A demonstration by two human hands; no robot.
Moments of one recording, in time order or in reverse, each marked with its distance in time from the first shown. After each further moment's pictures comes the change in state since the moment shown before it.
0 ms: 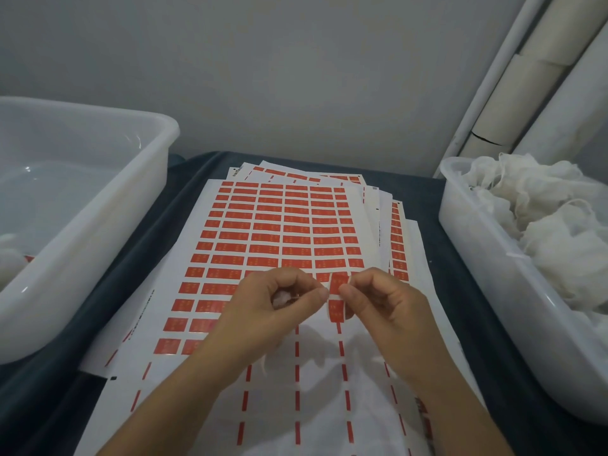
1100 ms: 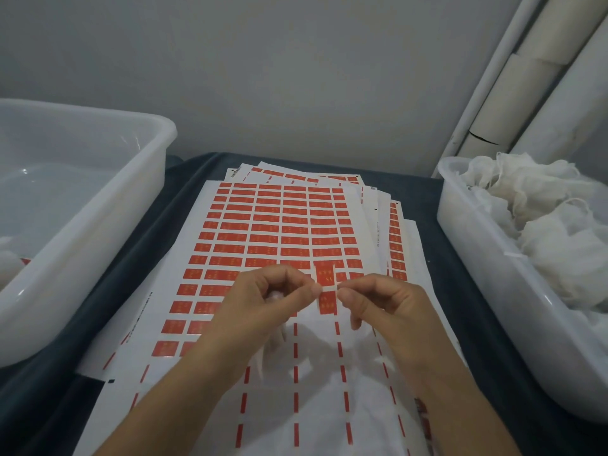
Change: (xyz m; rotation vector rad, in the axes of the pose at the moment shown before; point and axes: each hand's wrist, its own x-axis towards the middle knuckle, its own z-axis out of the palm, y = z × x) left_hand 0.000 0.004 -0.001 -0.219 0.009 -0.171; right_hand 0.002 -0.006 -0.006 0.188 -0.003 0.177
